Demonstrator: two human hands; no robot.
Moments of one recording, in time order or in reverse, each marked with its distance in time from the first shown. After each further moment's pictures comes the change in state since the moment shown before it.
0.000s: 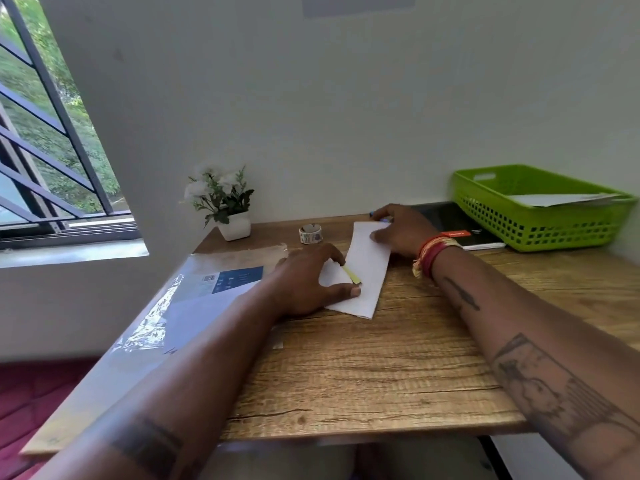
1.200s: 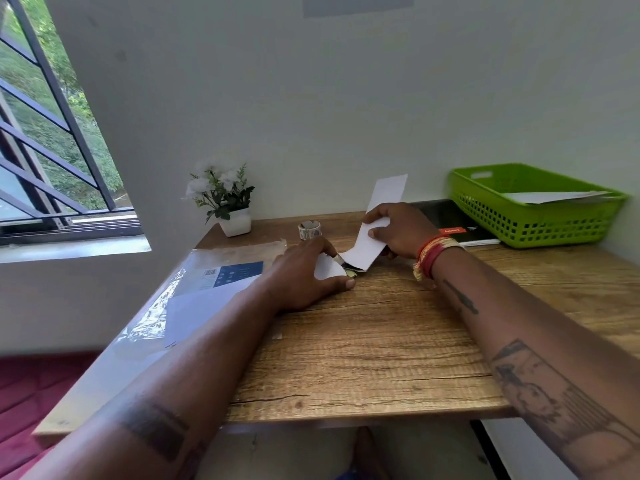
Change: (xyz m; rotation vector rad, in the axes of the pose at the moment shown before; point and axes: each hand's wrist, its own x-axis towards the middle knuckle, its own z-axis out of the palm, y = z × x) left_hand -0.008 0.004 -0.001 -0.009 0.073 -0.015; right_hand -0.018 -0.003 -0.003 0.057 -0.053 -0.052
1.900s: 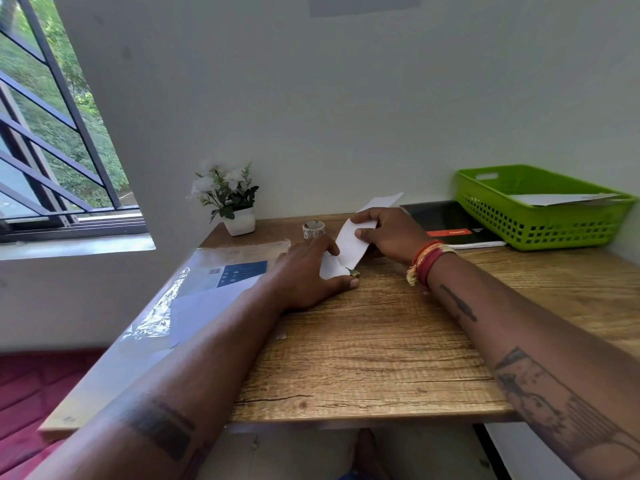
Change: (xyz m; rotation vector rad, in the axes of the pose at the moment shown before) left_hand 0.006 -0.007 0.005 0.037 0.000 -0.006; right_hand -0.003 -0.012 0.019 0.116 -0.011 -0.079
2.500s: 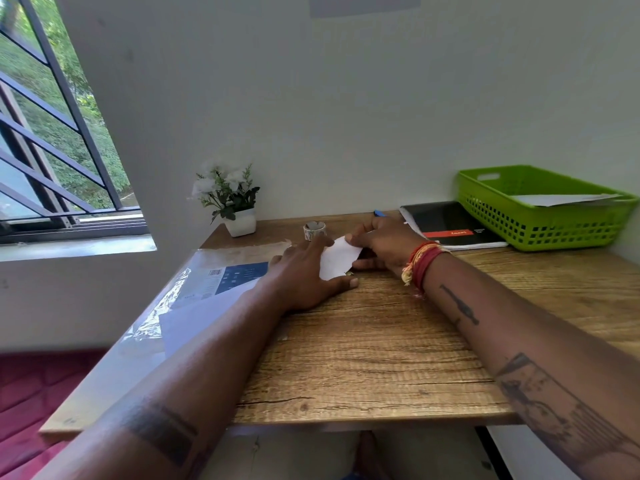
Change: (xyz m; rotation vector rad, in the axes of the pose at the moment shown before) left_hand 0.001 -0.004 0.004 0.040 0.000 -0.094; right_hand -0.006 -0.015 0.013 0.498 -0.168 0.356
